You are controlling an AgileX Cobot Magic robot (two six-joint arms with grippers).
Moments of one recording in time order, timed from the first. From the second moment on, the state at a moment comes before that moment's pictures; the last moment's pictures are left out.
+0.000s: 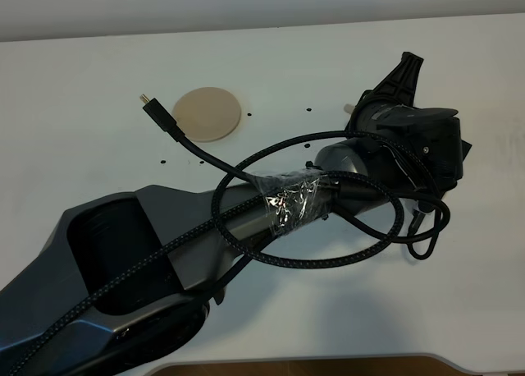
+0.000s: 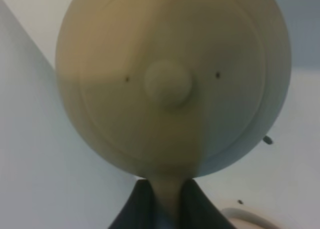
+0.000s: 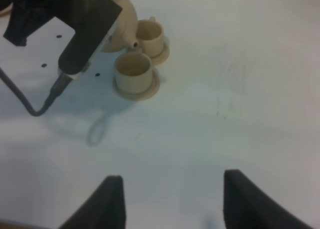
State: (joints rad) left arm -1.05 2.42 -2.03 0.93 0.95 0.64; right arm 0.12 -0.01 -0.49 0.08 1.08 -0.16
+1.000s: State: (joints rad) left arm -1.05 2.42 -2.03 1.01 0.94 0.77; right arm 0.12 -0.01 -0.49 0.08 1.08 -0.16
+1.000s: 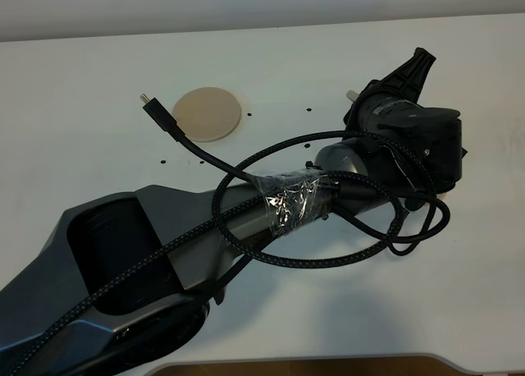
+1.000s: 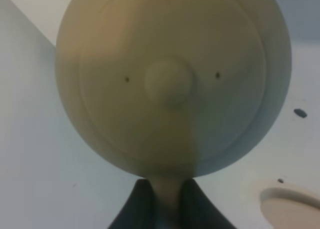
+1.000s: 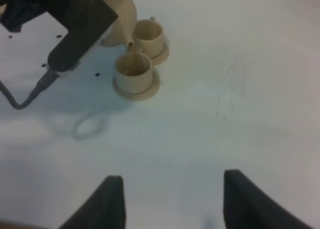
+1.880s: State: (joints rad) left arm -1.05 2.42 -2.03 1.03 0.93 0.82; right arm 0.12 -0.01 -0.49 0.08 1.08 -0.16
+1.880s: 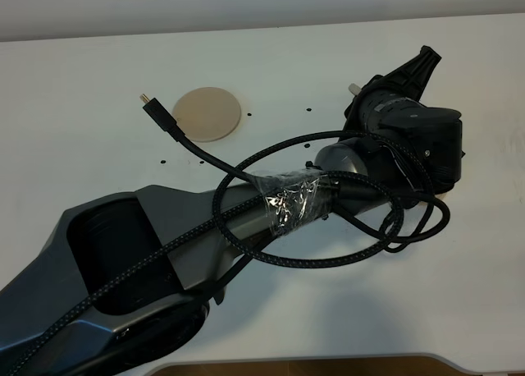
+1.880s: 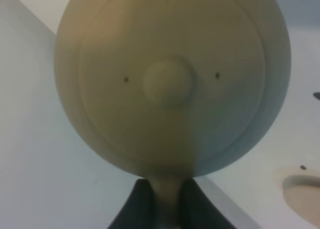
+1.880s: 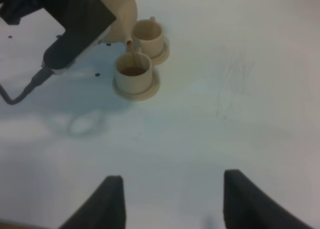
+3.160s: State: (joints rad) left arm -1.05 2.42 -2.03 1.09 0.92 0.85; right arm 0.12 -0.01 -0.49 0.08 1.08 -0.16
